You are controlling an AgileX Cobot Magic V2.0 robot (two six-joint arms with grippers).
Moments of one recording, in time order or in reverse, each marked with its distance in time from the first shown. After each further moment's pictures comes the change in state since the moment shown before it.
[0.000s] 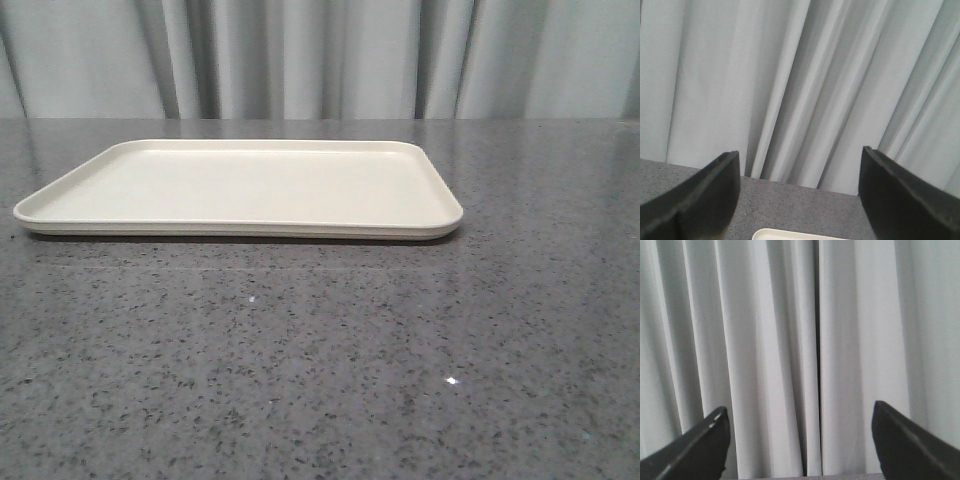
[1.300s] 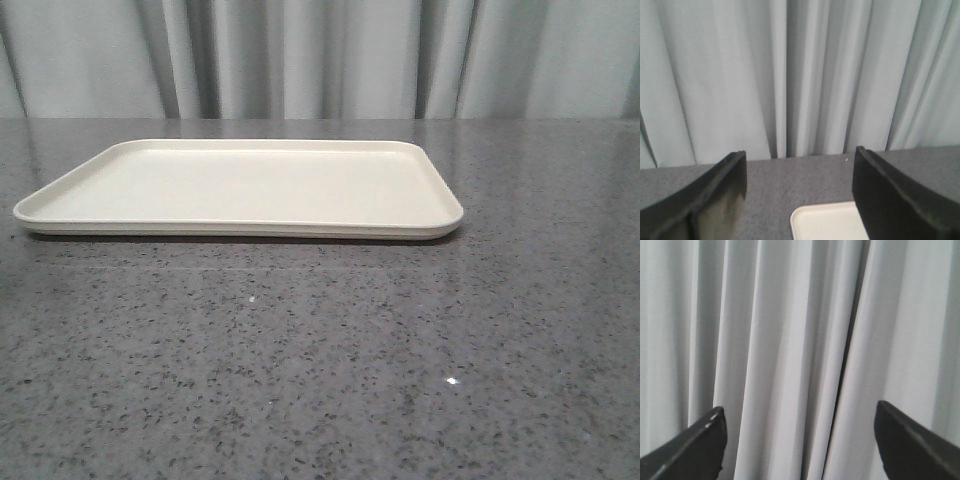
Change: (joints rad) left arm 0.002 0.210 -0.342 0.309 0.328 -0.037; right arm 0.000 0.274 -0.313 -0.133 0.149 -0.049
